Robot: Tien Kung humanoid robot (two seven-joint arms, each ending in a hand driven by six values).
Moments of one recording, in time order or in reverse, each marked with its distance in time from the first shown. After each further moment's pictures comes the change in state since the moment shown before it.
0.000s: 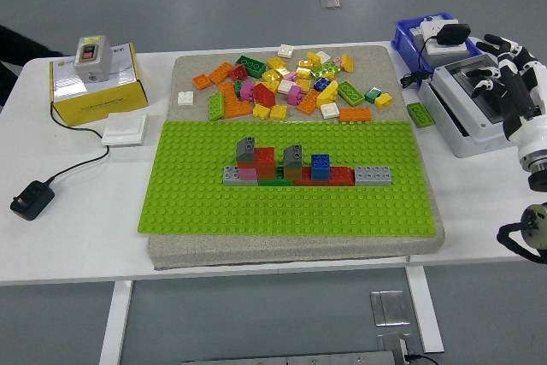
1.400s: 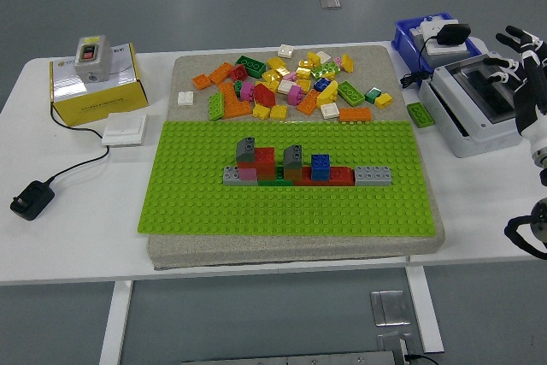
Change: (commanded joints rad) left arm 0.002 0.003 0.007 0.000 -0.010 0.004 -0.005; right arm -0.002 -0.009 0.031 -0.003 0.052 0.016 0.011
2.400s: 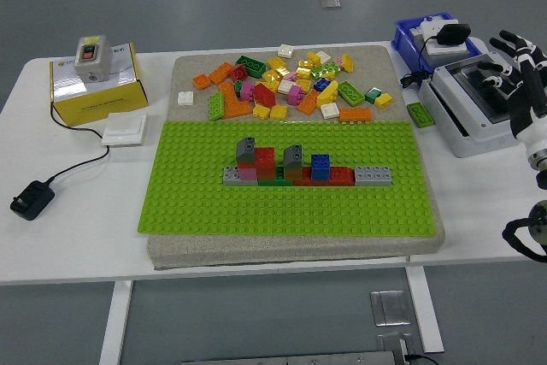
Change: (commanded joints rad) left arm 0.011 0.005 -0.001 0.000 0.009 -0.004 0.006; right arm 0.002 -0.003 -0.017 -0.006 0.033 0.017 0.006
